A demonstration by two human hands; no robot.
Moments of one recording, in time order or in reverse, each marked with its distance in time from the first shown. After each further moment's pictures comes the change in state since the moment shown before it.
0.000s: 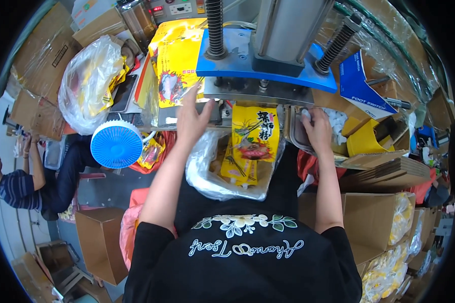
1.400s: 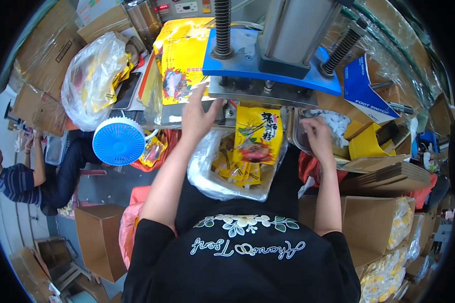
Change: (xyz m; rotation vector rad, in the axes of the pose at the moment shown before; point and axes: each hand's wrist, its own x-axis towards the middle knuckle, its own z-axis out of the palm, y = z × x) left_hand 0.004 0.006 0.002 -0.020 -0.026 -0.049; right_hand -0.011 -0.003 -0.008 0.346 -0.211 0.054
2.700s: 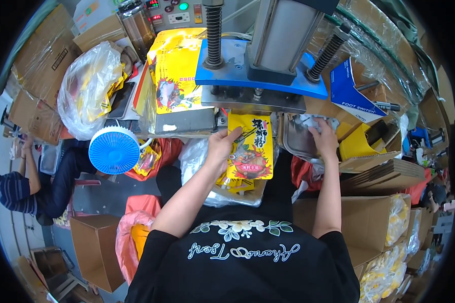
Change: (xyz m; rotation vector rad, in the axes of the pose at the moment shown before) left_hand -0.056 0.056 0.044 -1.242 -0.249 -1.003; right_hand 0.001 0.038 -0.027 -0.343 0.143 0.172
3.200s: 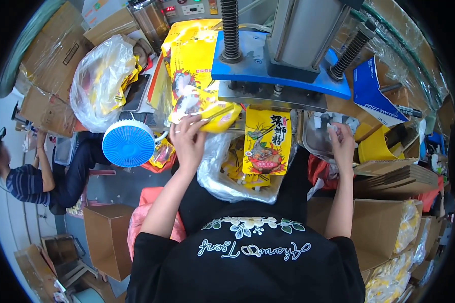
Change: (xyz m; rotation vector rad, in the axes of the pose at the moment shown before) left_hand -0.011 0.054 -0.106 1.542 0.327 1.109; right_hand -0.022 -0.029 -0.018 0.223 0.035 0.038
